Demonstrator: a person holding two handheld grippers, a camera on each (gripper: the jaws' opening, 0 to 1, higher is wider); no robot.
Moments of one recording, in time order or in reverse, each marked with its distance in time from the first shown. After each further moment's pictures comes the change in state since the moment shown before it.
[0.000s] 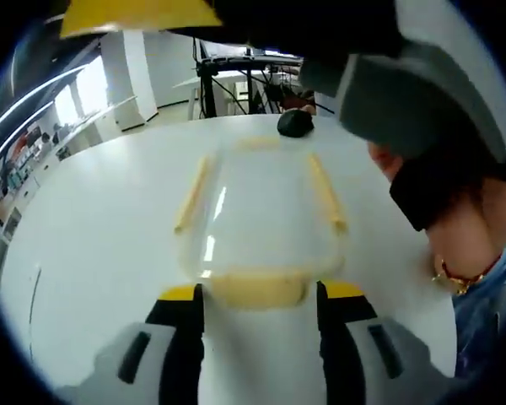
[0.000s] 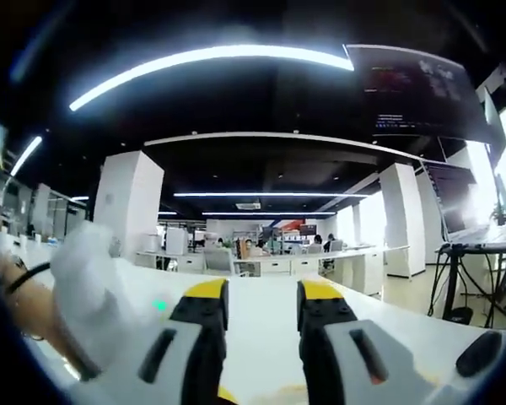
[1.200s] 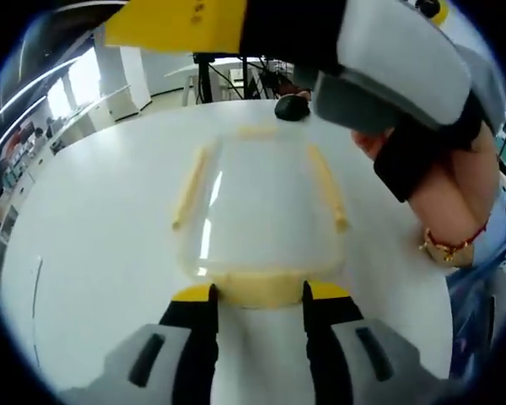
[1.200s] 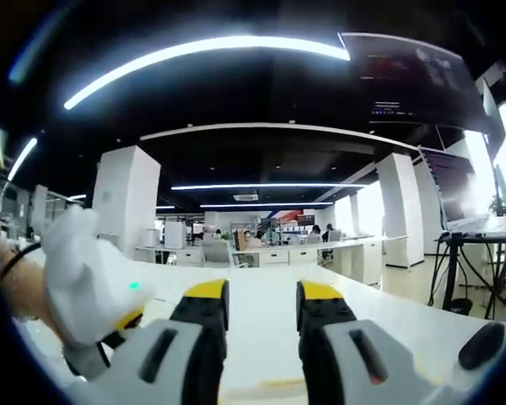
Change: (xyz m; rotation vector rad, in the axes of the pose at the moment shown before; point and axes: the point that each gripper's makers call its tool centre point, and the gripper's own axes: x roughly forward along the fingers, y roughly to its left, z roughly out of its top) left arm -0.026 0.009 -0.022 0.009 0.084 -0.023; right arm 0.006 -0.005 -0.010 0.020 0.044 -0.008
